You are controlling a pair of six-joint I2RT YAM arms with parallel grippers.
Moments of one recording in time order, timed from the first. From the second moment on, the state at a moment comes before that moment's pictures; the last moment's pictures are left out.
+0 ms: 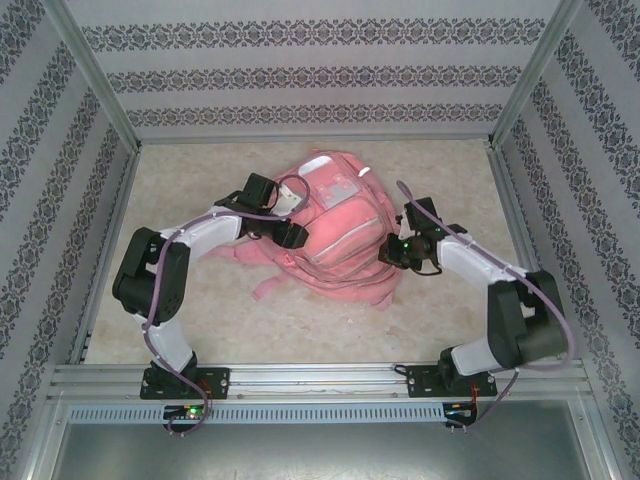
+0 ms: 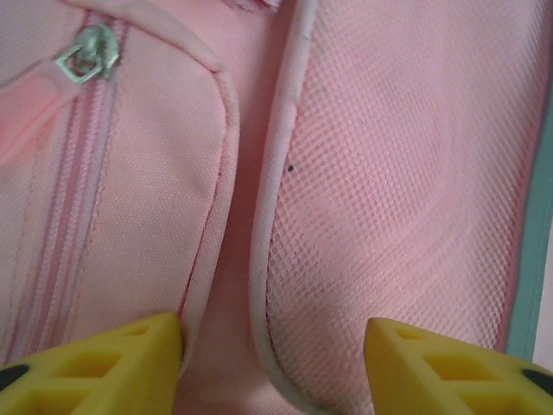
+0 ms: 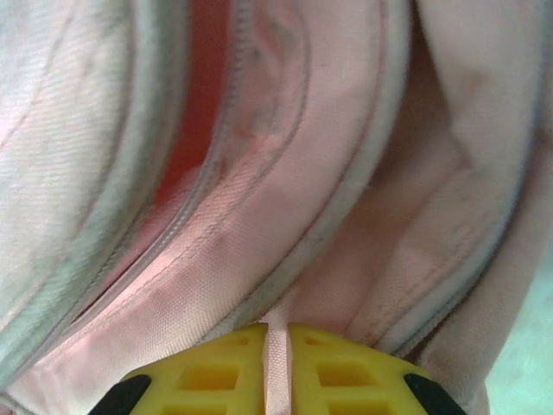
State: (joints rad) left arm -0.38 1.78 1.16 -0.38 0.48 0.09; right arm 0.22 1.48 0.83 -0.50 -0.37 0.50
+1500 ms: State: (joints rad) left arm -0.71 1.73 1.10 -0.45 0.26 0.83; right arm 0.37 1.09 0.65 -0.53 -0.40 0.65
